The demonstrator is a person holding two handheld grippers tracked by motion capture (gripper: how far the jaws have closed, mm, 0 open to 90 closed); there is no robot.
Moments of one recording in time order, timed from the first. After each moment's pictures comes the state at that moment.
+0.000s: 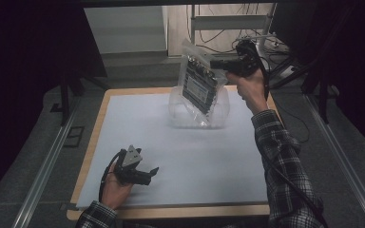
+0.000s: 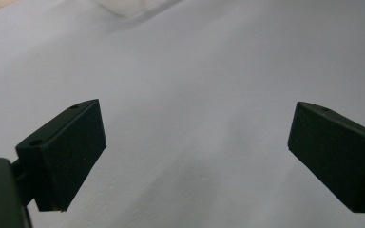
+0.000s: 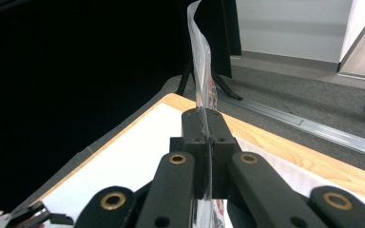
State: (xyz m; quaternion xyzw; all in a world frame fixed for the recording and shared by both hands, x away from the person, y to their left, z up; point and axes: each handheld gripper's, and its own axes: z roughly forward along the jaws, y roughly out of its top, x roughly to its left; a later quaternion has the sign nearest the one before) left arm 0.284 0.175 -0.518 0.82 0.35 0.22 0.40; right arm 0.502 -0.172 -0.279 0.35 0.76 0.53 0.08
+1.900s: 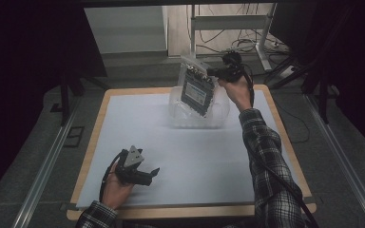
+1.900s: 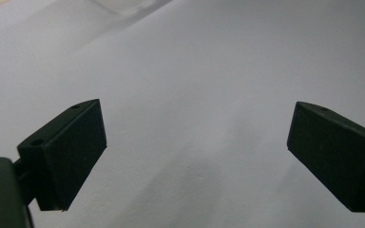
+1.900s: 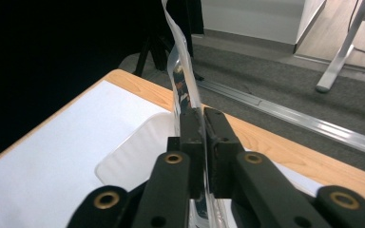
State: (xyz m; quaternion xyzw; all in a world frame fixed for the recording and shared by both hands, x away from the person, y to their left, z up) left arm 0.284 0.172 -0.518 0.82 0.34 0.22 0.39; right arm 0.553 -0.155 -0.341 0.38 0.79 0.47 0.15
